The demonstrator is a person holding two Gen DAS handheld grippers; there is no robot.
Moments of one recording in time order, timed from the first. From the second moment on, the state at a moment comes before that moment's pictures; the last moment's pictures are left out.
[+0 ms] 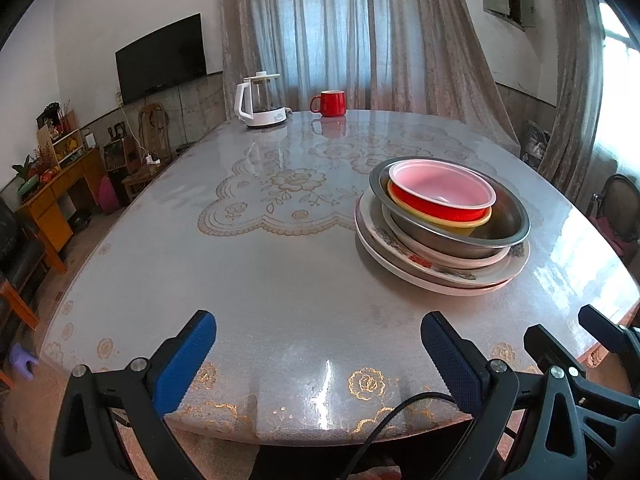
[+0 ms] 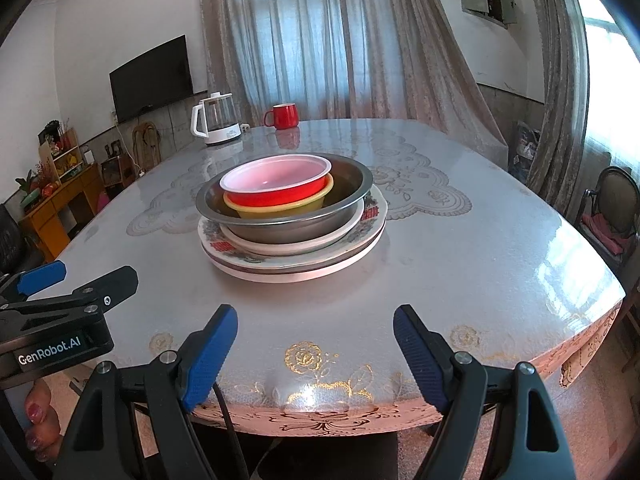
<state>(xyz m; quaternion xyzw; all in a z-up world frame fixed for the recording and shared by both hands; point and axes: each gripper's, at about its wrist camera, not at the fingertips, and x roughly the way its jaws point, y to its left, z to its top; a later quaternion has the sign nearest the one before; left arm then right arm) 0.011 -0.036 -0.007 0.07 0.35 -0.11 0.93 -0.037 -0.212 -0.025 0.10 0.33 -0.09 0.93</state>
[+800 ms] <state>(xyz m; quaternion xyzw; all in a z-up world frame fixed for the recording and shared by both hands) 0.011 -0.037 -0.008 0.07 0.35 -0.11 0.93 -0.034 -0.219 -0.021 0.10 0.32 -0.11 0.93</state>
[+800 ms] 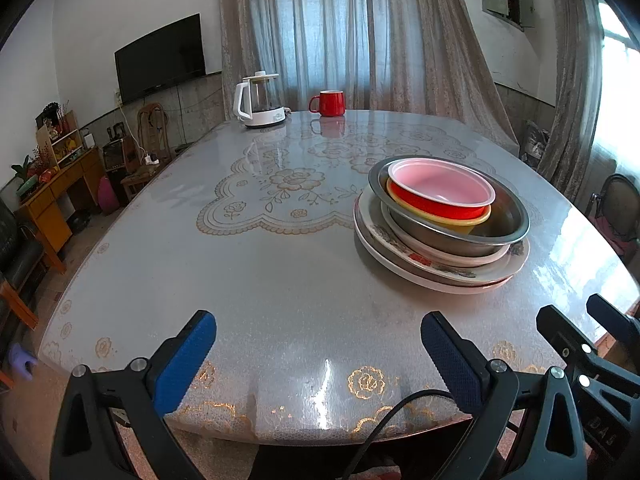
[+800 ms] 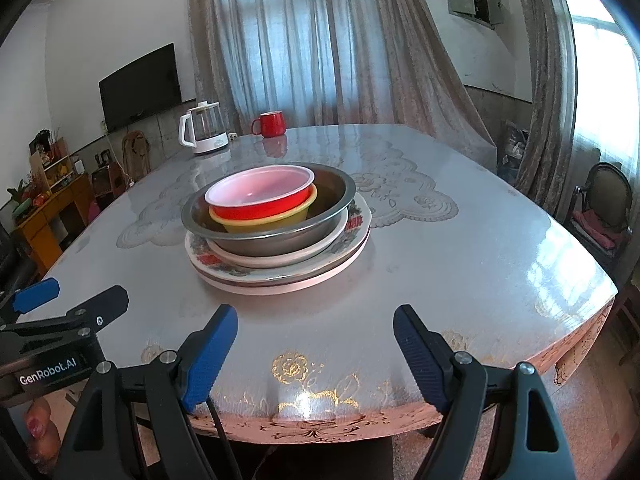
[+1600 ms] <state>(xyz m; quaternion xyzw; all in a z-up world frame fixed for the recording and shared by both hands) 0.011 -0.036 -0.008 0.07 0.34 -0.11 0.93 -0.033 -0.220 -0.023 0.10 0.33 -0.11 0.93</state>
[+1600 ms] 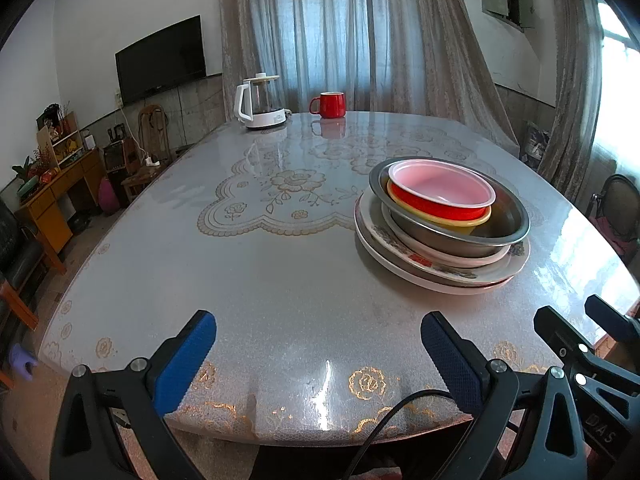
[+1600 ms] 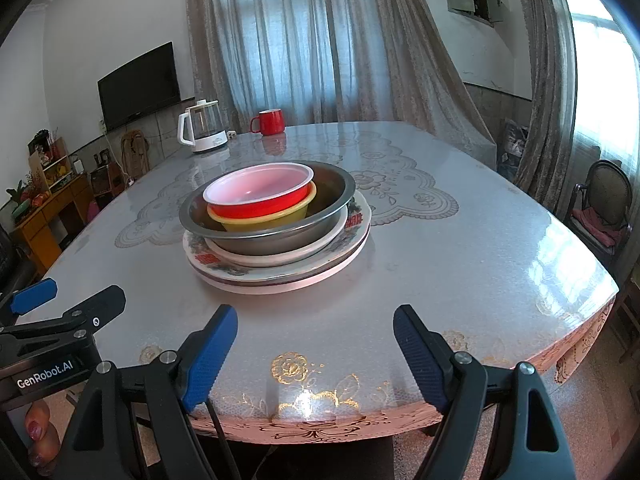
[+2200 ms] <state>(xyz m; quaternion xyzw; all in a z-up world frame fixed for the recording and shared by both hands) 0.013 -0.037 -0.009 0.06 0.34 -0.12 0.93 -0.031 -0.218 -0.024 0.10 0.33 -0.11 0.93</state>
